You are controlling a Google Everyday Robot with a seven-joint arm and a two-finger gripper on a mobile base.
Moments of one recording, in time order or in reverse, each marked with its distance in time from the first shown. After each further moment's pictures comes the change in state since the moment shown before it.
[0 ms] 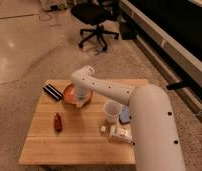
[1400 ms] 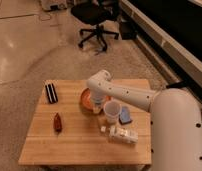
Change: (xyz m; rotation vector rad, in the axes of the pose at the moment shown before) arm -0.123 -0.036 -0.023 0.016 -0.146 0.211
